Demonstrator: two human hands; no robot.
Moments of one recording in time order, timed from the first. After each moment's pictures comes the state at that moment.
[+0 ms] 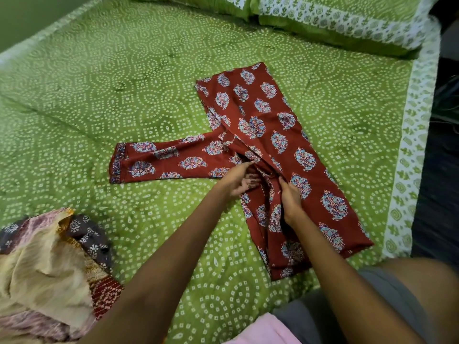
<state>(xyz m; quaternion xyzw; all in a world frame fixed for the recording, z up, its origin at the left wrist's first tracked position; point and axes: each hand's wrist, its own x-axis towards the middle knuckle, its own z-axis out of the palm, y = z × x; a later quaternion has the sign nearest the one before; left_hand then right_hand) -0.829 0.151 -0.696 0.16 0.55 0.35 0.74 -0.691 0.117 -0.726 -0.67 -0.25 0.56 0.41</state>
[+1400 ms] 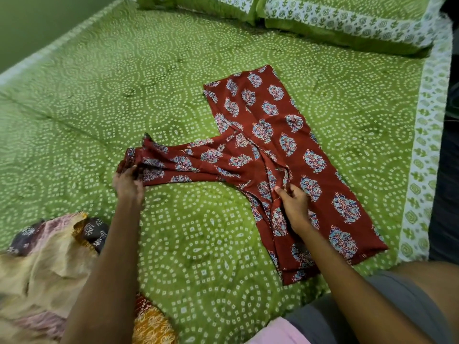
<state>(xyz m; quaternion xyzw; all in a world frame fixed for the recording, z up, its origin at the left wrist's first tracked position) -1.065 0.115 -0.692 0.03 0.59 0.70 0.40 -0.699 0.104 -0.738 -0.68 -0.38 0.49 0.40</state>
